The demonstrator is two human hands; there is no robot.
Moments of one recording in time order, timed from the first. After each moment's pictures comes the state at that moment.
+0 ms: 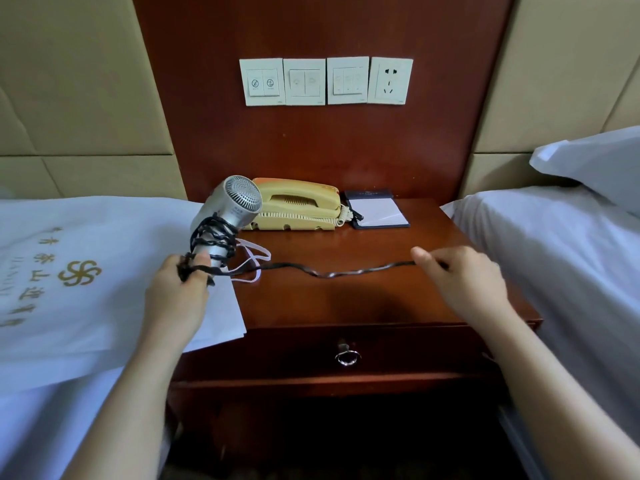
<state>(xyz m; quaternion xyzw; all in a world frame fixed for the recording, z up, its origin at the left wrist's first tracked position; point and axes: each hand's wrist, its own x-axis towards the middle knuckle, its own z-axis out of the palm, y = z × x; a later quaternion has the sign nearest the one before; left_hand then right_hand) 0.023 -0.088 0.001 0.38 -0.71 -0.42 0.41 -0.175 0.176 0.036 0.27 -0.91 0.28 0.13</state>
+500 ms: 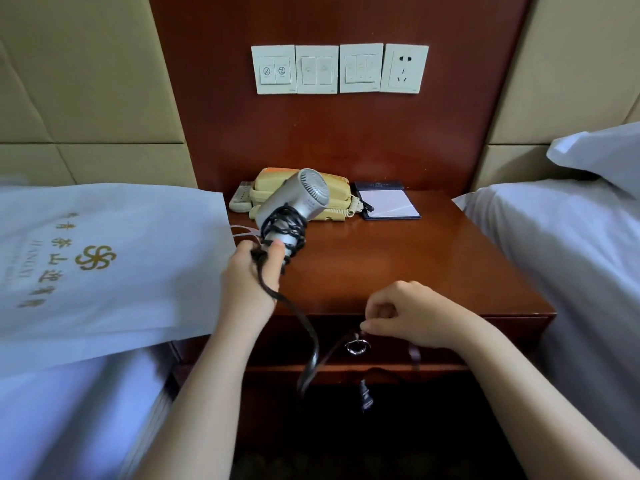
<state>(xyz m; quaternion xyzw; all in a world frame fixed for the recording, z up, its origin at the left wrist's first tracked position) -0.013 -0.035 0.006 0.32 -0.73 -0.45 0.39 -0.138 0.147 0.018 0.51 -0.84 0.15 -0.15</state>
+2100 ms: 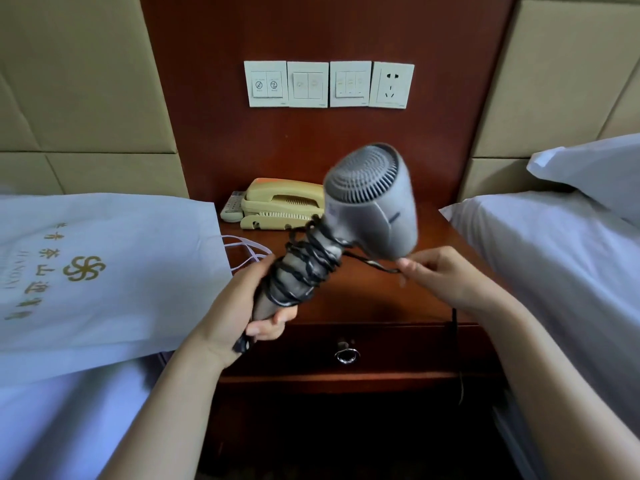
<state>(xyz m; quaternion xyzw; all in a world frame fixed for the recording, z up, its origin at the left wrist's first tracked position) -0.011 -0.026 0.042 0.28 -0.63 -0.71 0.12 -0.188 0.168 0.032 0.45 -0.78 0.43 -0.06</state>
